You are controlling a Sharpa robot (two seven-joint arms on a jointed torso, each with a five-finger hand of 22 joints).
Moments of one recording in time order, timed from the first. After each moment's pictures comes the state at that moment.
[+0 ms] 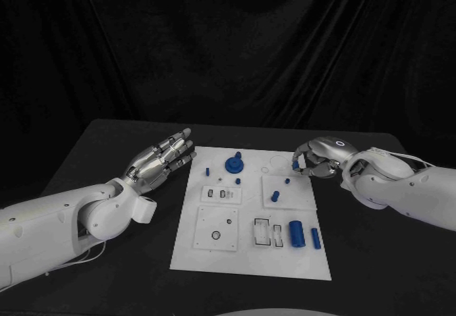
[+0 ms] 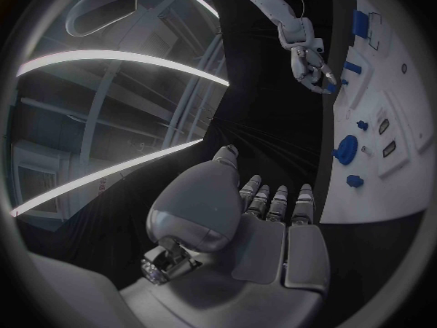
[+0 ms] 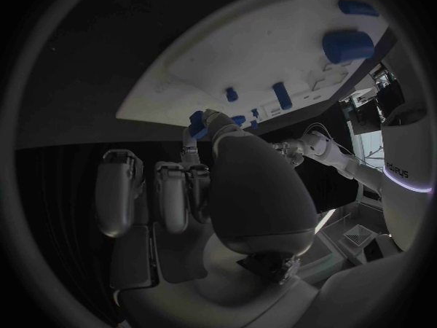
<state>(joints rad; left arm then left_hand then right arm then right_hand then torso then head) 1.22 -0.87 -0.21 1.46 -0.01 0.13 0.60 1.35 0.29 -0.18 0.27 0.50 0.18 0.04 0.03 0.03 0.00 0.00 0.00 0.00 0.00 0.07 0.00 0.00 0.16 0.00 0.20 0.01 0.00 1.26 -0.97 -0.21 1.41 -1.50 -0.48 0.02 1.39 -0.10 0.16 0.18 0.42 0.89 0.06 0.37 0.39 1.47 -0.02 1.57 1.31 1.47 -0.07 1.57 1.31 0.05 1.47 0.04 1.39 1.31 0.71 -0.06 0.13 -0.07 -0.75</state>
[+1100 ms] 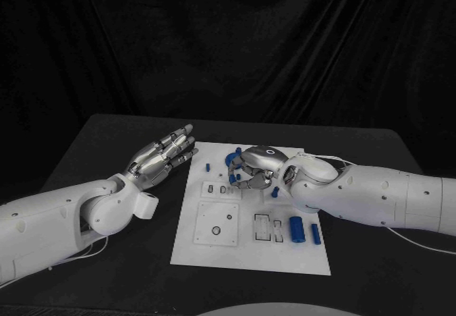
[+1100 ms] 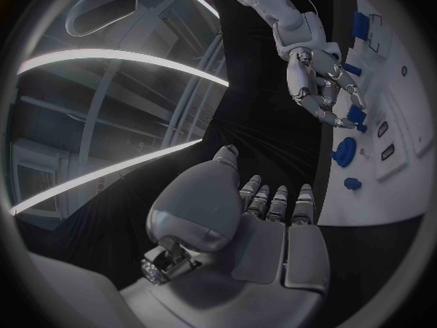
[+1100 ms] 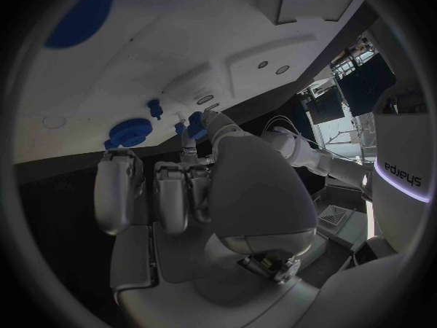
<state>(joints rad) 1.22 -0.85 -0.21 1.45 -0.01 0.14 0.59 1.35 0.29 -0.18 0.27 0.50 0.18 0.04 0.03 0.03 0.00 0.00 0.00 0.00 0.00 0.07 0.00 0.00 0.16 0.00 0.20 0.01 0.00 1.23 -0.68 -0.21 1.44 -1.49 -0.43 0.01 1.39 -0.10 0.18 0.17 0.45 0.88 0.08 0.37 0.40 1.47 -0.01 1.57 1.31 1.47 -0.07 1.57 1.31 0.05 1.47 0.04 1.37 1.31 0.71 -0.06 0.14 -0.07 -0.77</state>
